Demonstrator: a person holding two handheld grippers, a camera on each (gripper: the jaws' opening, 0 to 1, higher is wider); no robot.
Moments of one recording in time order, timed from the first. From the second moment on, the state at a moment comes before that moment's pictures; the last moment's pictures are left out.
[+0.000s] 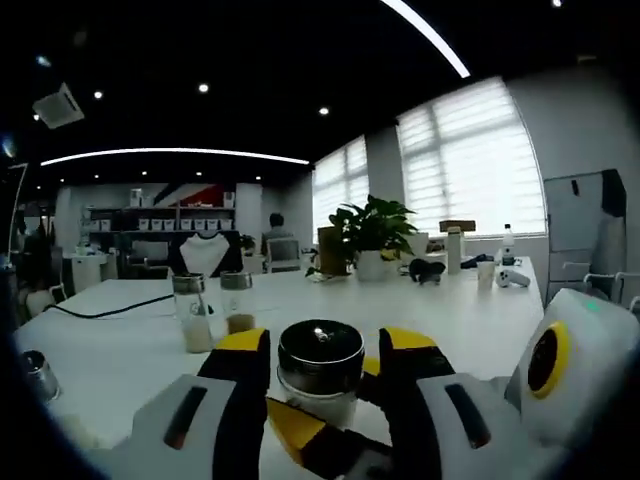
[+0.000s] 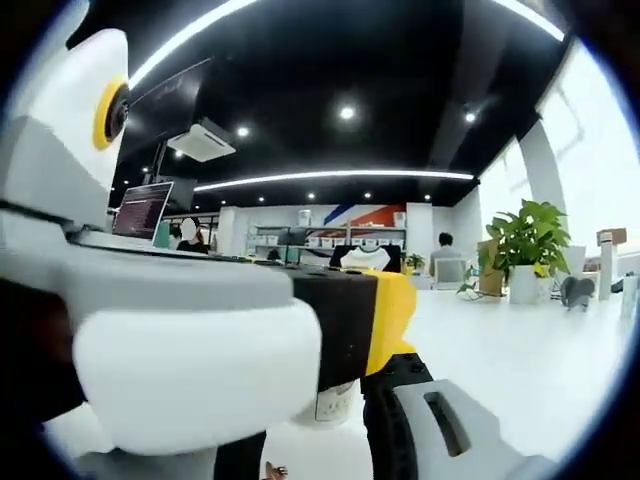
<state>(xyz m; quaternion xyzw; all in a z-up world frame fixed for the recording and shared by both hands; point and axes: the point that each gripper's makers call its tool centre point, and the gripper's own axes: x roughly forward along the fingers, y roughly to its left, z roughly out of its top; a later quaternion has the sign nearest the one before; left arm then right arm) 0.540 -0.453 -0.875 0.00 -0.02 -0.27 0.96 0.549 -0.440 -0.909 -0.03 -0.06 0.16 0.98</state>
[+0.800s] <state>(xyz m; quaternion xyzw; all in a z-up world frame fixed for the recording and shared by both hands) 0.547 -0.448 -0.871 -0.04 -0.04 -0.26 0.97 0.547 -0.436 -0.911 -0.06 -0.06 0.16 0.98</state>
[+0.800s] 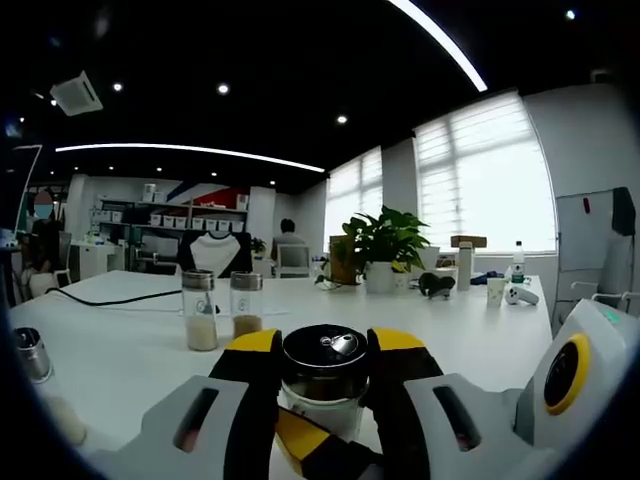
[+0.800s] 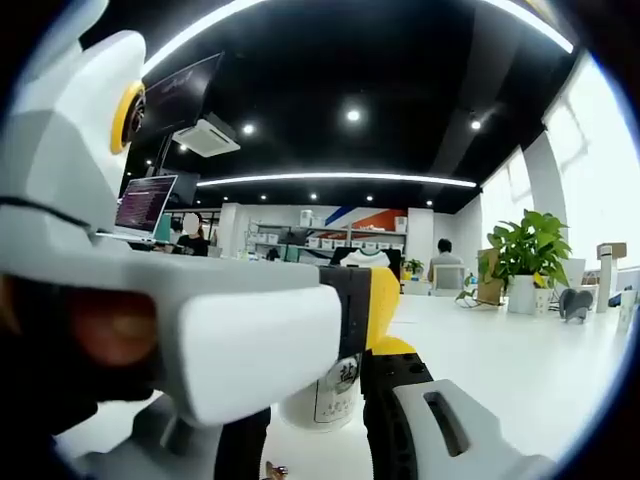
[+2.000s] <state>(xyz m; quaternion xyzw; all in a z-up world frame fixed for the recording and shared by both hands) 0.525 -0.458 -0.878 0.10 -0.03 -0.54 0.83 0.537 -0.415 -0.917 -0.02 0.00 0.31 0.95</state>
